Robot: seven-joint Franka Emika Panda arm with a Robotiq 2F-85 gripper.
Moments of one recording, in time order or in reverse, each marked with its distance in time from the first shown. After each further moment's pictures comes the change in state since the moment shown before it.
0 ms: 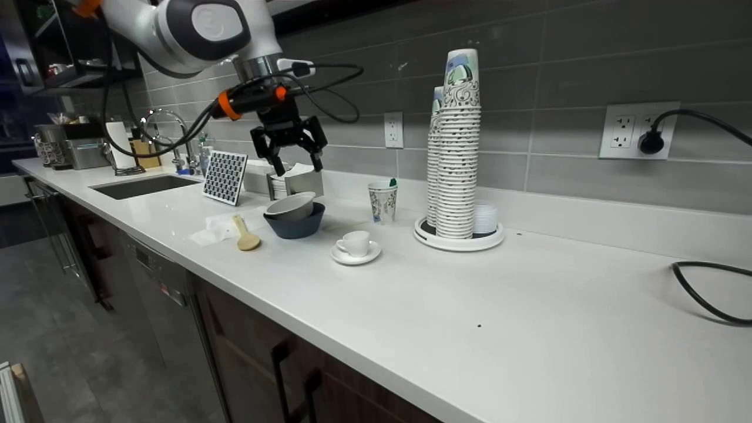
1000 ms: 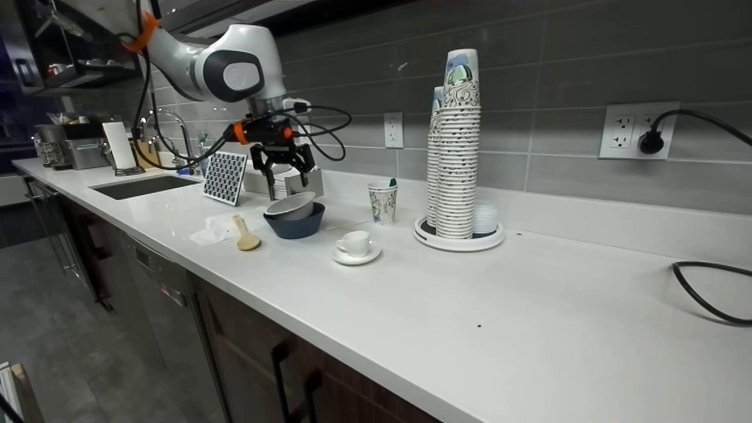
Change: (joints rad) arm 0.043 0.246 0.131 0.165 0.201 0.060 -0.037
